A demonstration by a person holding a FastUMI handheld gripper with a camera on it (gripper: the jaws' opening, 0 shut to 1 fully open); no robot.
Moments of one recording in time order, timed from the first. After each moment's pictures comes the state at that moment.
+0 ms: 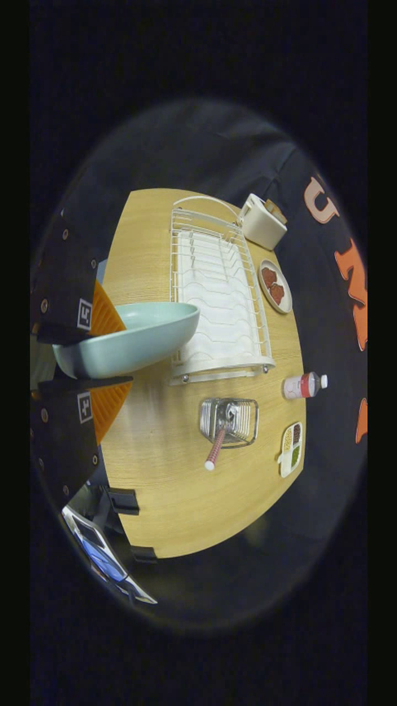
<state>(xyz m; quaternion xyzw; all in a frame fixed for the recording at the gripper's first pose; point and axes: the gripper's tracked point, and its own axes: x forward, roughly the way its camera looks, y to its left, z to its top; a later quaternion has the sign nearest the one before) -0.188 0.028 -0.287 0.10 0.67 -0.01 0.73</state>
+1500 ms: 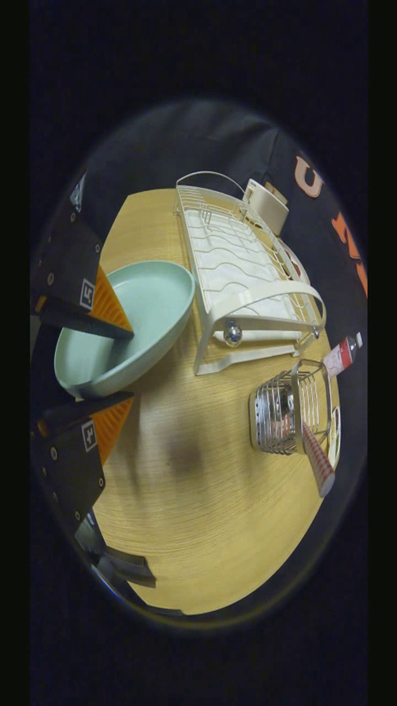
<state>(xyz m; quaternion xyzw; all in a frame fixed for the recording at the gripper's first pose) -0.225 0.029 -0.407 0.19 0.67 0.00 0.71</state>
